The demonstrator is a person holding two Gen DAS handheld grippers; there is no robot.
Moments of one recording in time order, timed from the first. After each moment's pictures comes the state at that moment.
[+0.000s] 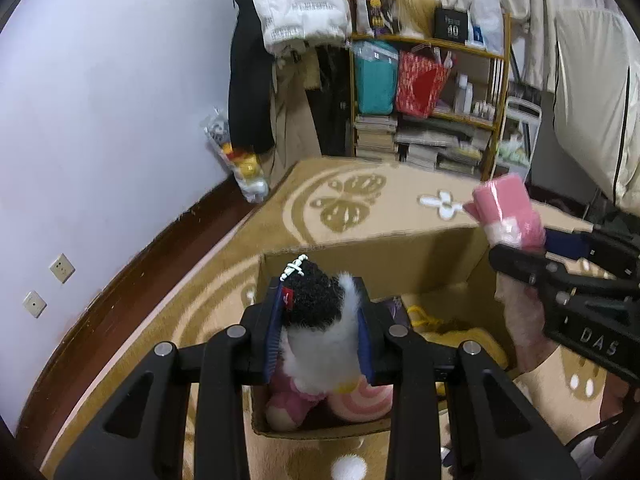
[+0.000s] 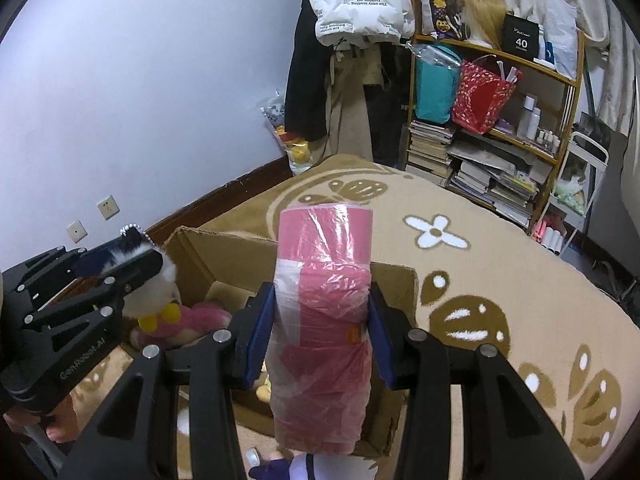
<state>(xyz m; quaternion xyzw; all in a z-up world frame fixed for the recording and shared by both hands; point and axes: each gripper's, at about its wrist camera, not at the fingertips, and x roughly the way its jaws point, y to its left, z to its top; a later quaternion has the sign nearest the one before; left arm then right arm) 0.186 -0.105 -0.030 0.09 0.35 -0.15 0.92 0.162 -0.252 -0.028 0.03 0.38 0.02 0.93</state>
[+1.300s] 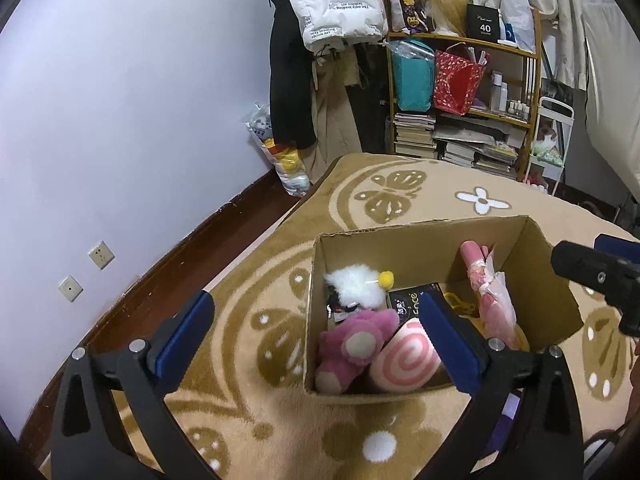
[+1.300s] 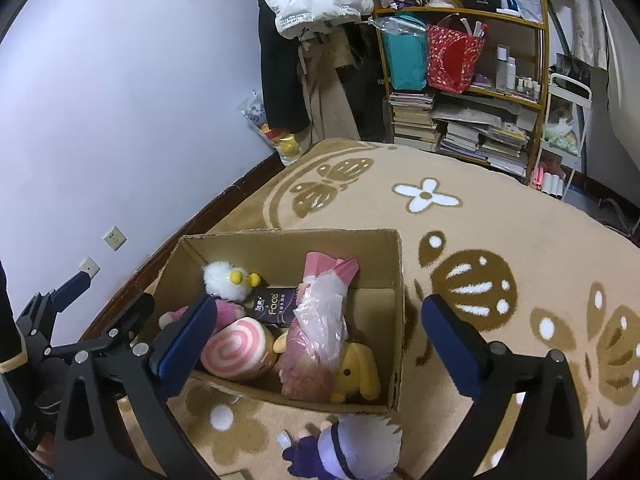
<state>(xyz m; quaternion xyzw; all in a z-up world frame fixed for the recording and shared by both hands) 0.157 -0.081 -0.015 0.10 0.34 -0.07 0.93 0.141 -0.277 -0.021 0.12 0.40 0.00 0.91</state>
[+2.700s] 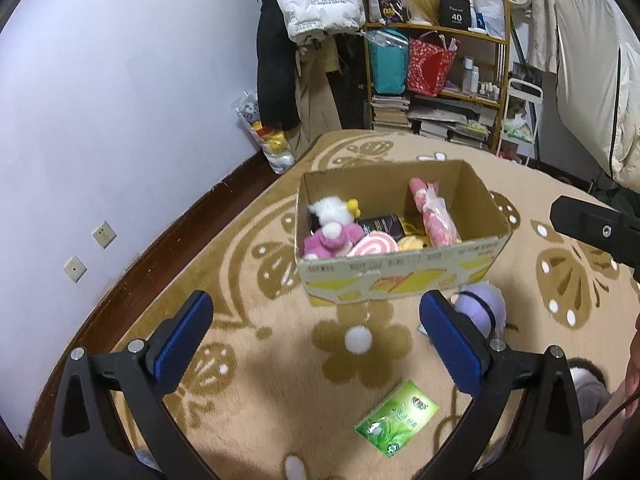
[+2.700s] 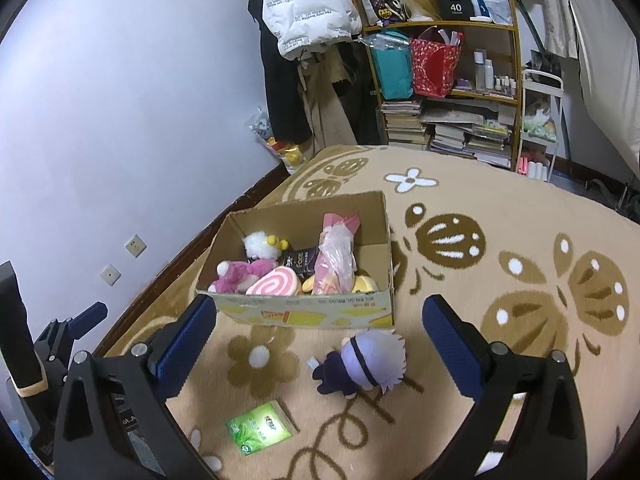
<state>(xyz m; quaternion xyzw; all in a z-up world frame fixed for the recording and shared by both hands) 0.042 -0.060 0.005 0.11 0.38 -0.10 0.91 0.029 -0.262 0.016 0.15 0.38 -0.01 0.91</state>
